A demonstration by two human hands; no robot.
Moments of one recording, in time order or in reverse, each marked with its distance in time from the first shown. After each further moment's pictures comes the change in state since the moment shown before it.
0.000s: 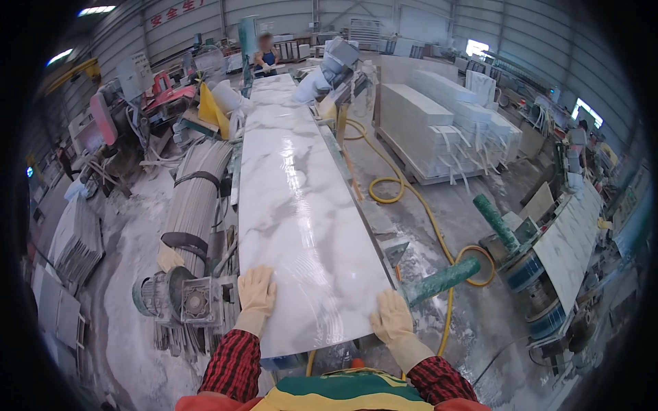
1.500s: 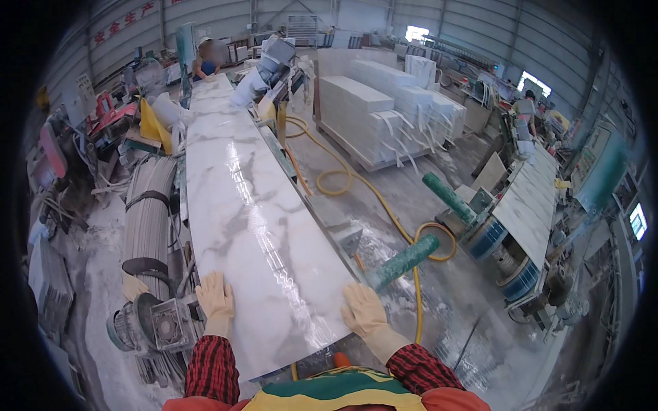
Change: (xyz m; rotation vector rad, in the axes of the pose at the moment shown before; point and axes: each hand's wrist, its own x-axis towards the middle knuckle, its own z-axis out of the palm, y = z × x) left_hand 0.011 -0.032 0.034 0.094 -0.123 -0.166; right_hand 0.000 -0.015 -0.026 0.038 0.061 0.027
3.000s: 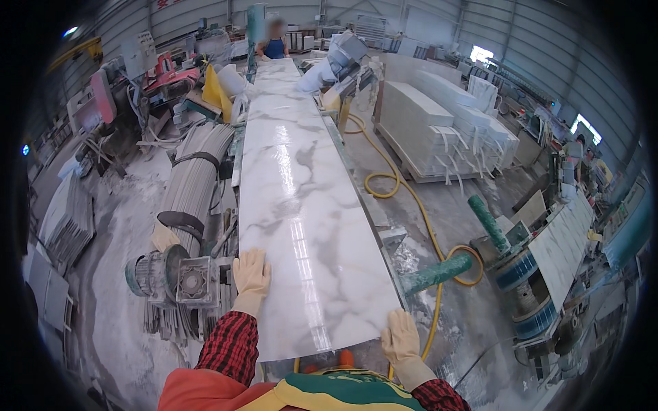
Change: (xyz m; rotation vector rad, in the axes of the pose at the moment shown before) left_hand -0.025 0.009 -0.022 -0.082 0.094 0.040; right_hand -0.096 -0.003 -0.010 -0.020 -0.072 0.076
